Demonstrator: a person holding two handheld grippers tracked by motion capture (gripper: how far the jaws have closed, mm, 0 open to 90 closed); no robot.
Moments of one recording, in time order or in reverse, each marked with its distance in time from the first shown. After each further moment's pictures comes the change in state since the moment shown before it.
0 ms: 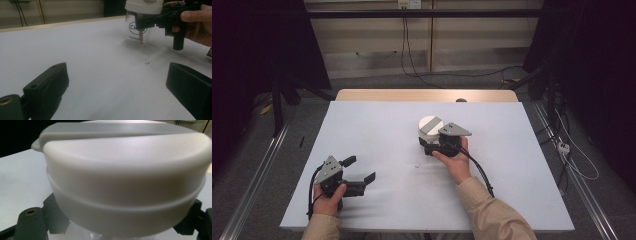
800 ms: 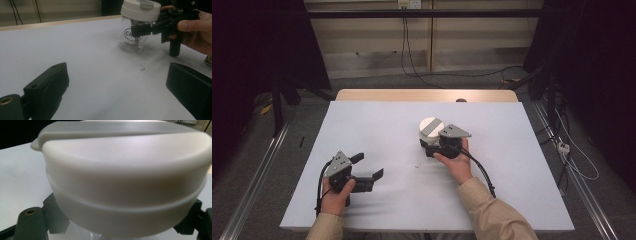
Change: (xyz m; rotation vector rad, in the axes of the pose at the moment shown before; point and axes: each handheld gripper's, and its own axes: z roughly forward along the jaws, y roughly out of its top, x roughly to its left) left arm -0.011 0.015 0.022 0.018 -0.010 -0.022; right arm -0.003 -0.006 0.000 0.005 0.002 -0.039
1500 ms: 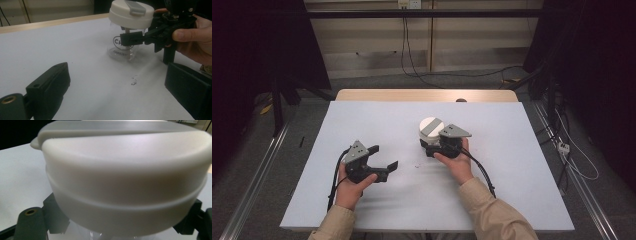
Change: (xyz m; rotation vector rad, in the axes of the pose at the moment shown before) left arm -0.014 0.023 0.038 0.051 -0.054 0.004; right arm -0.001 0.000 0.001 -0.001 0.005 0.006
